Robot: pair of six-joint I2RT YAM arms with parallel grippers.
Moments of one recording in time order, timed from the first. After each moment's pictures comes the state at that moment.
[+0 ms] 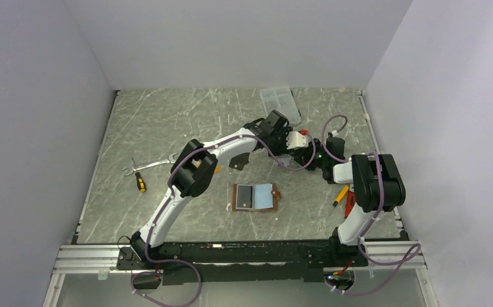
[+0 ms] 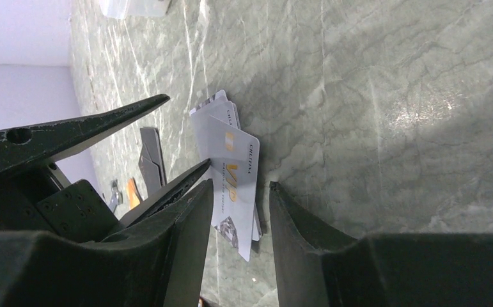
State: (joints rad) left arm -0.82 2.42 2.03 -0.40 0.21 0.76; right arm 0.01 1.74 0.57 0.56 -0.43 0.89
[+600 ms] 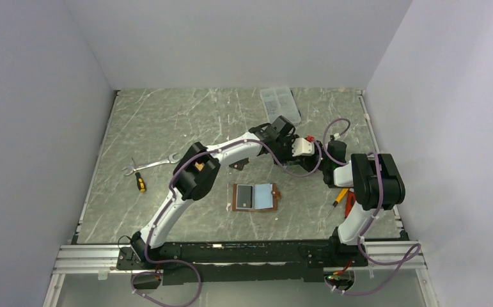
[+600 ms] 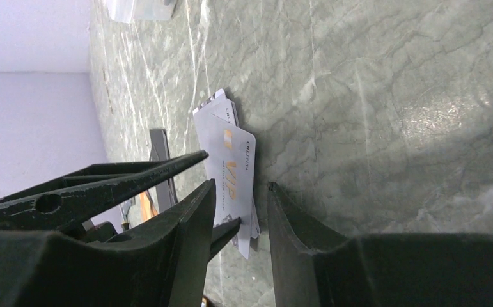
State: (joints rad) left arm -0.87 2.43 2.04 -0.45 0.26 0.73; right arm 0.00 1.76 0.51 0.68 -0.46 0.94
